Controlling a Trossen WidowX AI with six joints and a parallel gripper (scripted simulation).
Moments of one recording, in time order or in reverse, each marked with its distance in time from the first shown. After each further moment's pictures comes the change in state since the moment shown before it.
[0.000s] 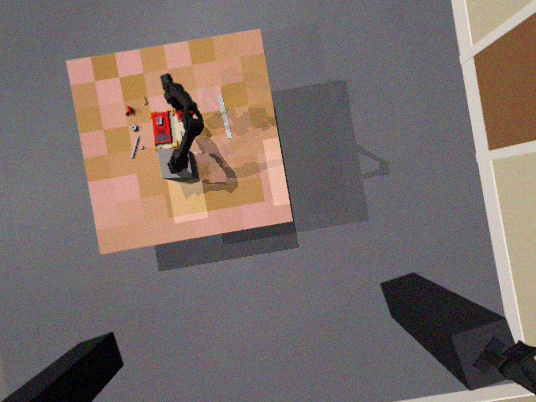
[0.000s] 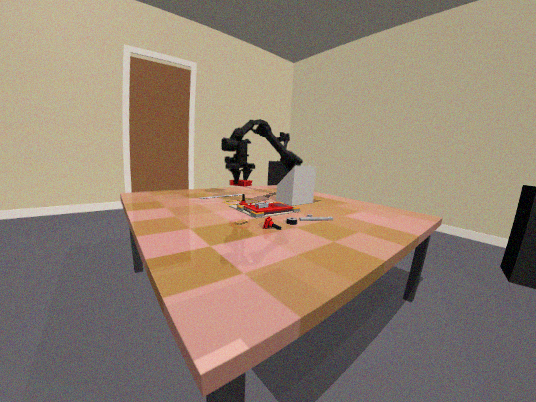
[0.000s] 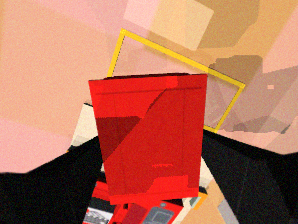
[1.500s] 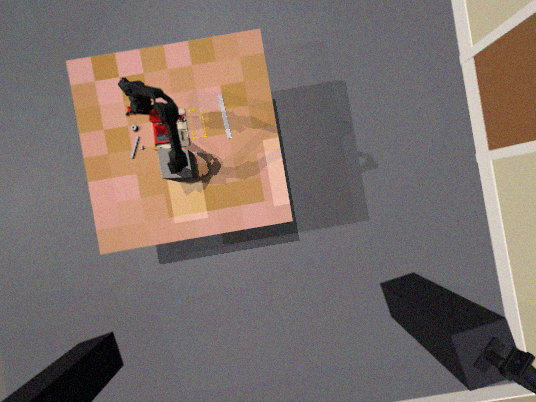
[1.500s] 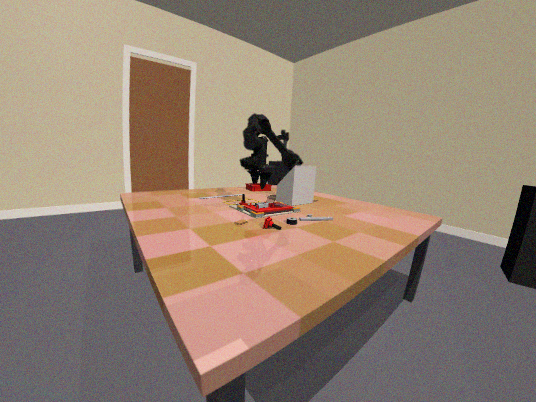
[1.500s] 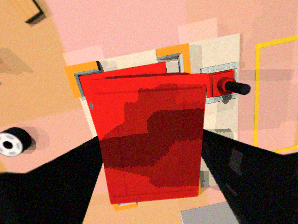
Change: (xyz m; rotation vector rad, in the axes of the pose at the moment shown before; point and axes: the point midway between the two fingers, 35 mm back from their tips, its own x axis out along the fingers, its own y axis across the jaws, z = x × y) arm -0.002 0.089 -0.153 -0.969 -0.008 0.003
